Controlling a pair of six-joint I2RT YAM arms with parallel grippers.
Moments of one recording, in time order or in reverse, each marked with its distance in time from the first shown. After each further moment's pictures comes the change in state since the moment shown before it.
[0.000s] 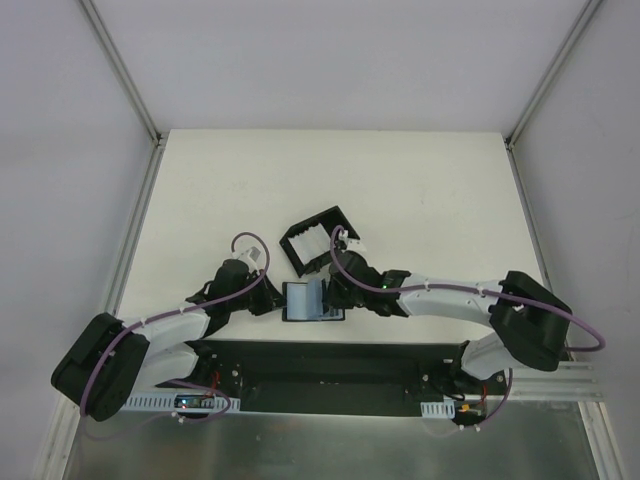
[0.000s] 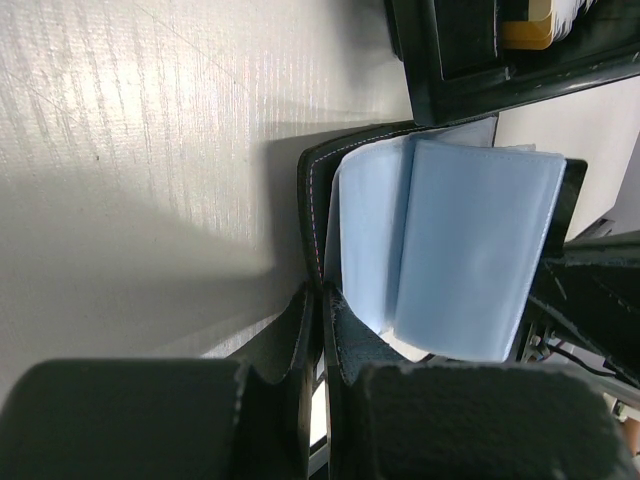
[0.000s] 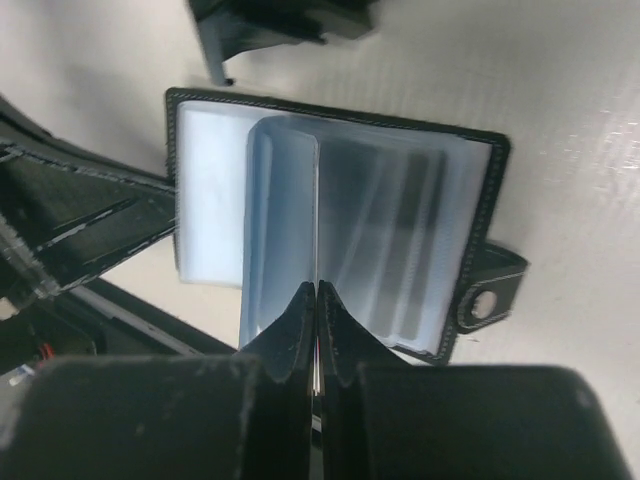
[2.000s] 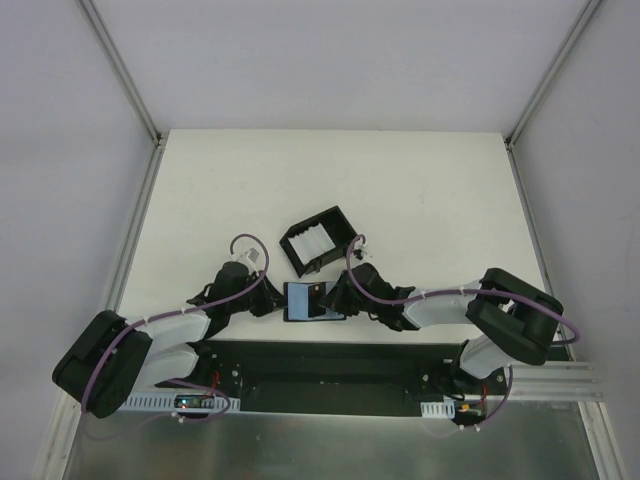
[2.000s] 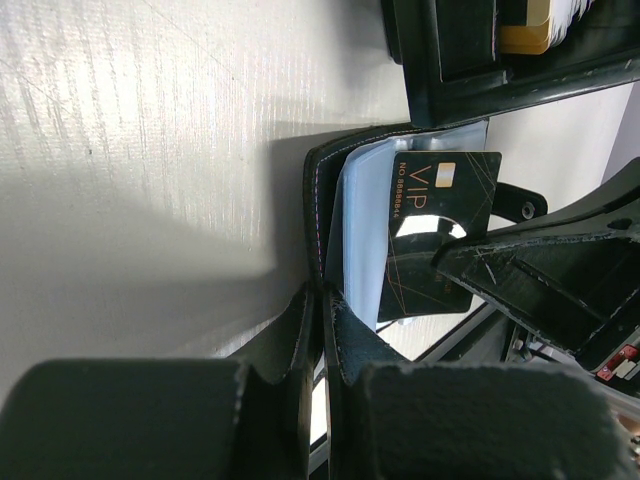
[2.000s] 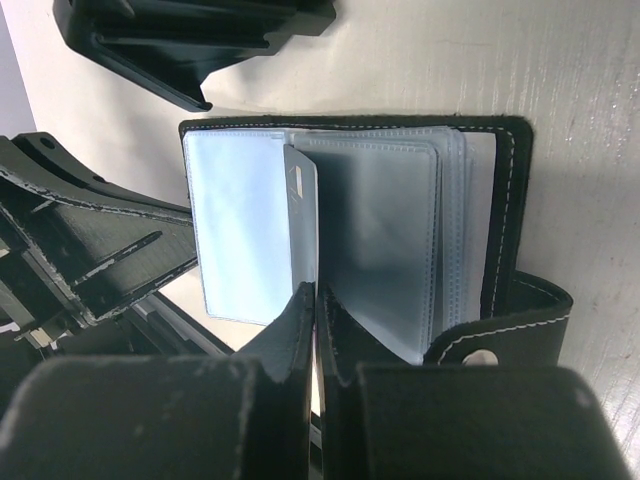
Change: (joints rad) left arm -0.008 0.024 -0.027 0.061 -0.012 -0.048; right arm -0.035 0.070 -0.251 0.510 -0.098 0.224
